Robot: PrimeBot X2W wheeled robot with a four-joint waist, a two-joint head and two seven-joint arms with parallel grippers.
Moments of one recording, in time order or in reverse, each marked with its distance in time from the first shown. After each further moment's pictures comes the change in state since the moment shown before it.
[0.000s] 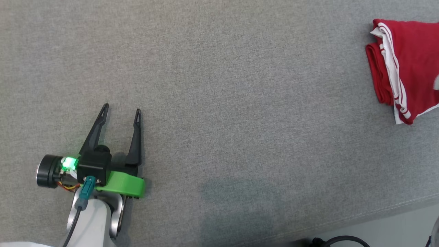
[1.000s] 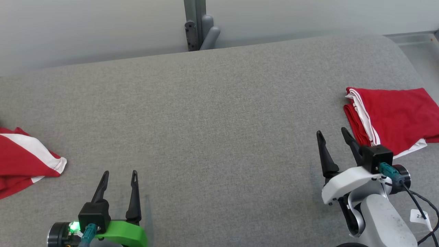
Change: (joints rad) left arm 0.242 -0.084 0.091 0.087 -0.064 0.018 0.001; right arm 0.575 0.226 0.581 -0.341 0.417 0.000 0.000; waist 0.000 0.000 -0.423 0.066
